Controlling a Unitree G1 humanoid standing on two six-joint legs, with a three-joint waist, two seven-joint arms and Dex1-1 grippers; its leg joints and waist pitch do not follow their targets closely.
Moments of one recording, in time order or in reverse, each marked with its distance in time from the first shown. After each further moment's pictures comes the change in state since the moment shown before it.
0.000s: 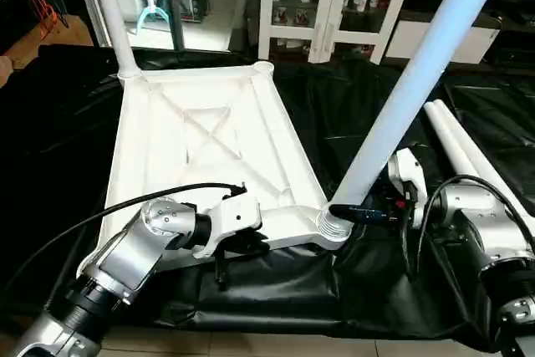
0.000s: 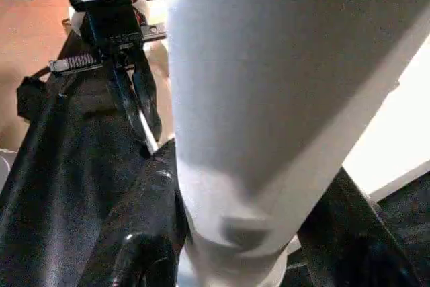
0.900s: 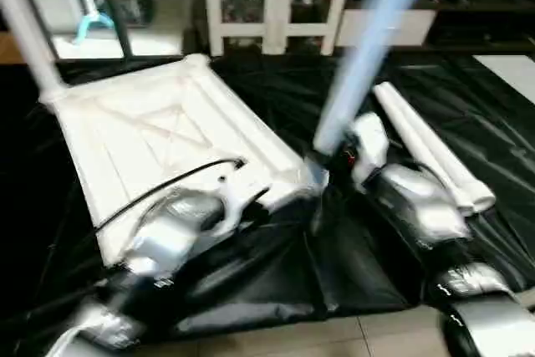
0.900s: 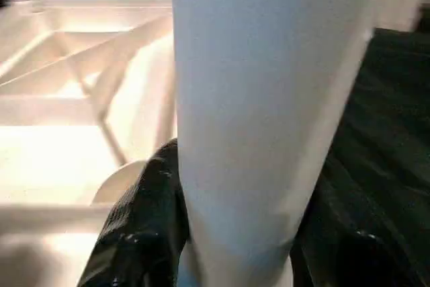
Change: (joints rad) left arm -0.098 -0.274 0.061 0.018 0.134 0.414 0.365; right arm -0.204 0.289 -0.058 0.198 -0.101 0.114 -0.815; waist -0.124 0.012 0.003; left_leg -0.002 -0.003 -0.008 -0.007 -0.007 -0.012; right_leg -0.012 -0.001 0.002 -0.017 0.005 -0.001
